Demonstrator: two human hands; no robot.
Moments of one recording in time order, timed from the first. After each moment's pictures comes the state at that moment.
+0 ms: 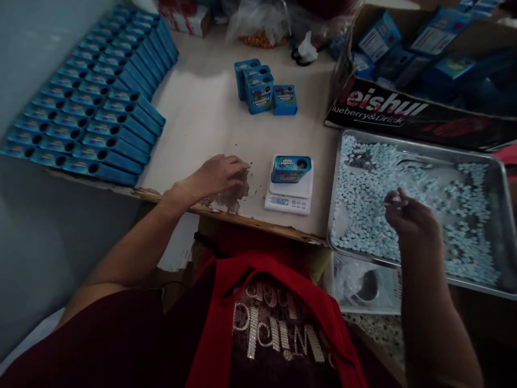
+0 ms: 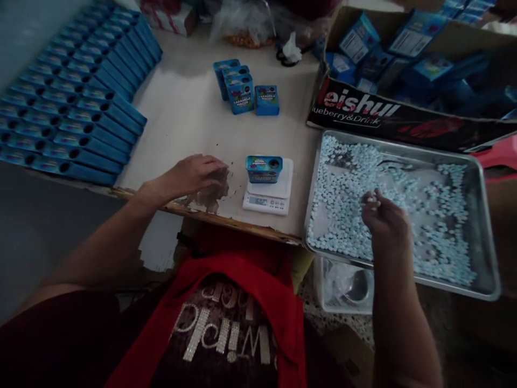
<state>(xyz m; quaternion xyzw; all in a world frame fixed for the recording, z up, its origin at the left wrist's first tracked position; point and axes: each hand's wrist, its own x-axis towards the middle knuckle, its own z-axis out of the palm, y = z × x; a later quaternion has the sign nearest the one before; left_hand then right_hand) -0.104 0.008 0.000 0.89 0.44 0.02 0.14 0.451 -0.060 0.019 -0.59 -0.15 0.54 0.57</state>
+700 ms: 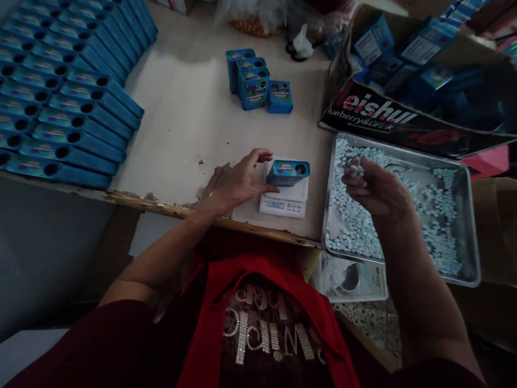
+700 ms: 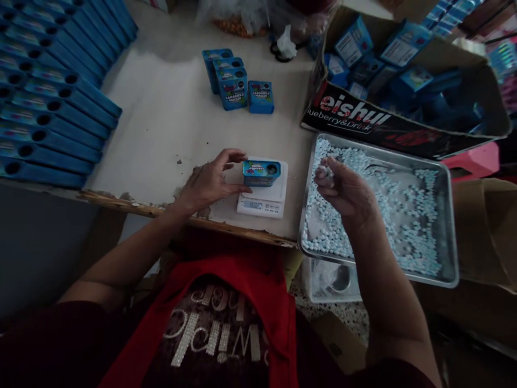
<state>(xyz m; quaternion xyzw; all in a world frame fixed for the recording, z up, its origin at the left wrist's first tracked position) -0.016 -0.004 -0.016 0.74 0.44 0.37 0.37 0.329 -0.008 0.091 -0.57 -0.27 0.66 0.41</state>
